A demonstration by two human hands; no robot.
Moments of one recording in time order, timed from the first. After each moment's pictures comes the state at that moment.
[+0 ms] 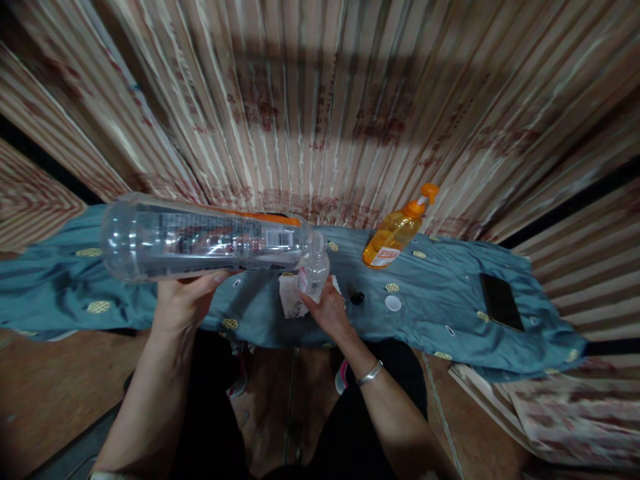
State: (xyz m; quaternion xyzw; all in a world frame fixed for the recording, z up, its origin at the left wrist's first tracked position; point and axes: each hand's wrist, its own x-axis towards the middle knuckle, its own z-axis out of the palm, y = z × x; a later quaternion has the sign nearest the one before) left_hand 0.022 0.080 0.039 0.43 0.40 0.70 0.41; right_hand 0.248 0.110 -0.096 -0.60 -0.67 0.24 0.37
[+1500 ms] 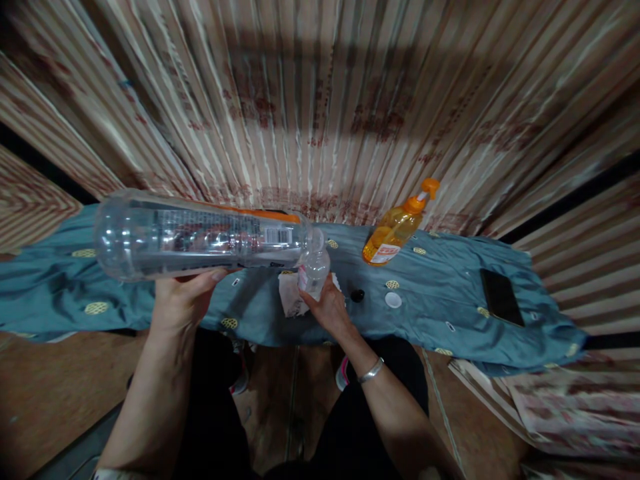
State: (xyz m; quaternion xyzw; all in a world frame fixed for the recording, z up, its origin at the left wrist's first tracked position) left_hand 0.025 0.081 0.040 0.41 0.42 0.70 0.41; right_hand 0.249 0.109 -0.094 -0.60 -0.68 0.23 0.36
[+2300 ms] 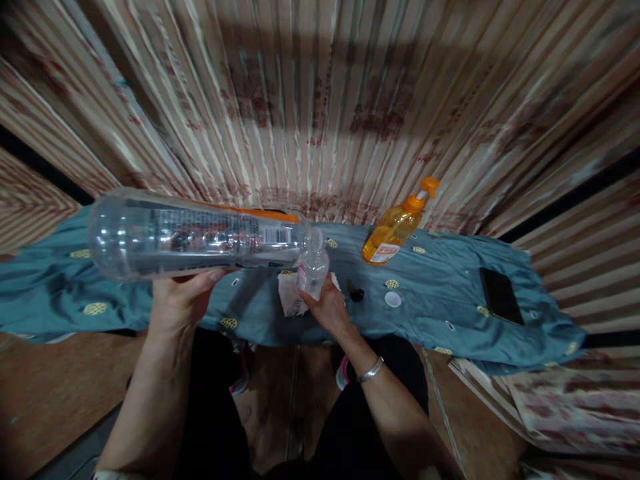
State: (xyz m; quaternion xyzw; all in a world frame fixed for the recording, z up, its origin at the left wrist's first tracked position) left_hand 0.027 0.080 0.043 0.41 0.41 0.71 0.40; right_hand 0.251 0.109 -0.094 -0.59 -0.68 0.24 0.36
